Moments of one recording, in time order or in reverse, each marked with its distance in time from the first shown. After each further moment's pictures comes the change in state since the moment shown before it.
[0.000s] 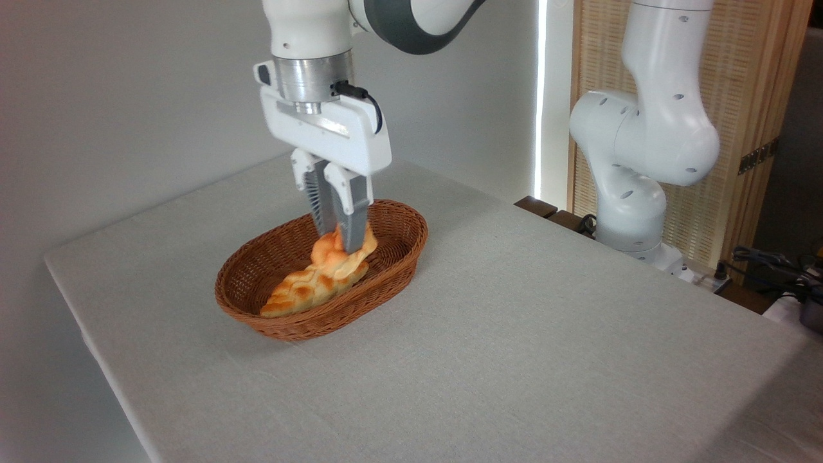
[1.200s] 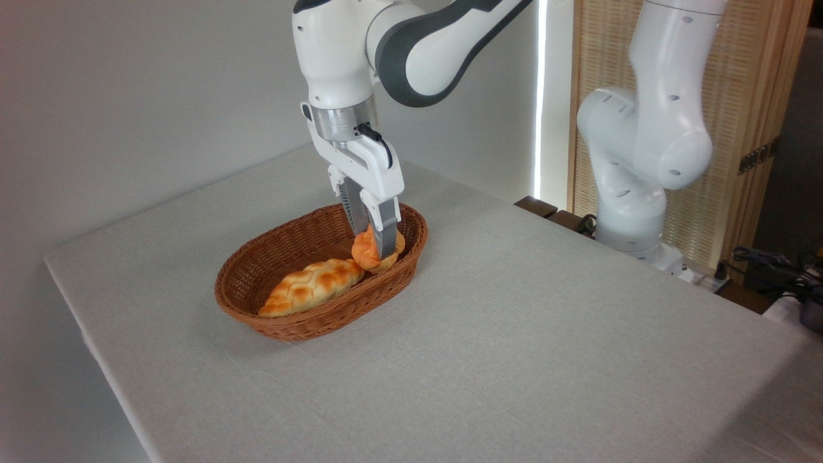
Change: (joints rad) arm -0.181 -0.044 0.012 -0.245 -0.065 0.122 0.000
